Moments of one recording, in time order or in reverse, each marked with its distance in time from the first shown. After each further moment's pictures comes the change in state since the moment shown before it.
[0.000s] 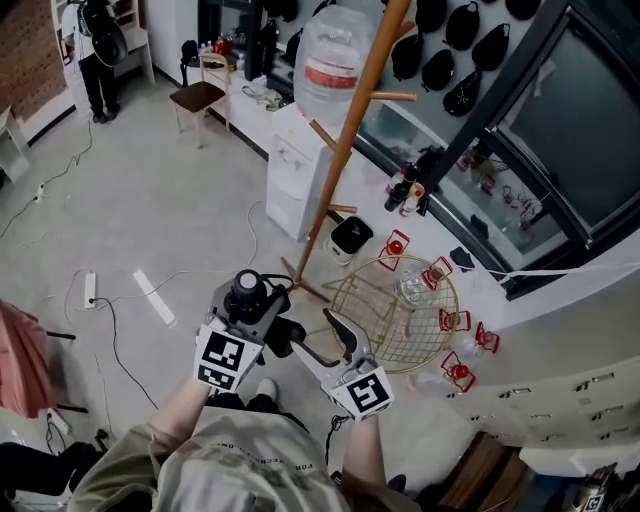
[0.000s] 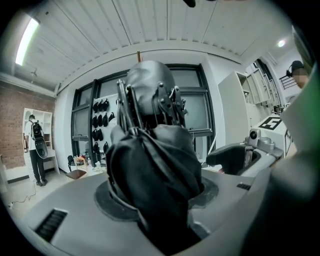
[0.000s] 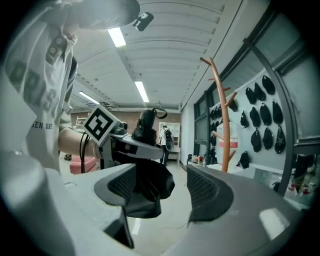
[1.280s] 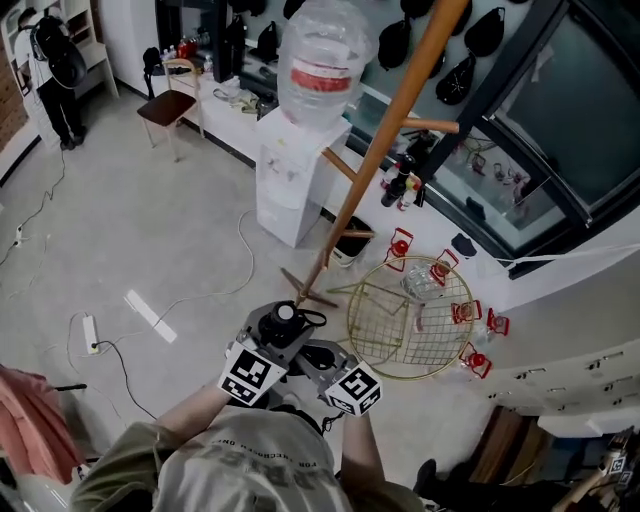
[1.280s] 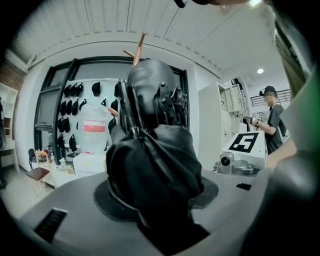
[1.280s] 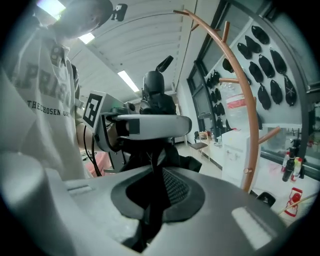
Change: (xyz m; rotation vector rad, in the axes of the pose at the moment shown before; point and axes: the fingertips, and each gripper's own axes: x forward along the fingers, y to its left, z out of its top) left arm 0.071 0.032 -0.044 0.007 0.008 -0.394; right arm 0.128 0.008 -0.103 0.323 0.168 0.078
